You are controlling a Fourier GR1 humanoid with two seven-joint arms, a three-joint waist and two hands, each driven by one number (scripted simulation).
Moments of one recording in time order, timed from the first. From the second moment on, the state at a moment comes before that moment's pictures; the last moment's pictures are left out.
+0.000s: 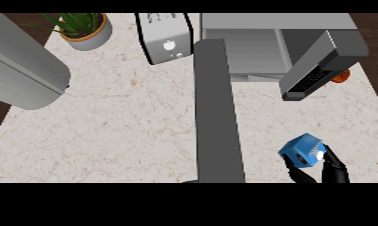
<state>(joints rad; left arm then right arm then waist) 0.37 0.04 0.52 -2.24 0.47 -0.49 0.07 0.08 -0.13 -0.20 -0.93 0.00 -0.16 -0.93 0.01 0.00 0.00</state>
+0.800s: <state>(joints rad) 0.38 0.04 0.56 -2.24 0.53 -0.52 0.09 -0.32 -0.18 -0.18 -0.56 0.05 -0.02 -1.03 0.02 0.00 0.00</state>
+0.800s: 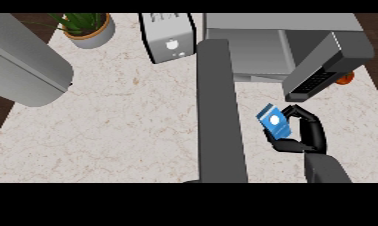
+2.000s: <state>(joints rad) 0.35 0.05 0.64 -2.18 0.55 -0.56 0.11 -0.48 -0.06 -0.04 -0.92 0.16 -0.19 -0.61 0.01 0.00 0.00</state>
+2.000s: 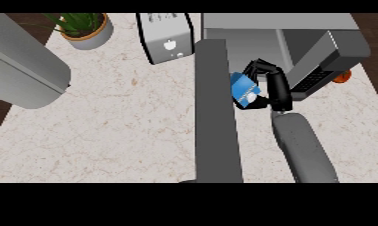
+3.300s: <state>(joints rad) 0.26 0.08 0.61 -2.09 0.52 -0.60 0.09 -1.02 -0.21 -0.18 -0.22 0.33 -0.64 -0.65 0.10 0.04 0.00</state>
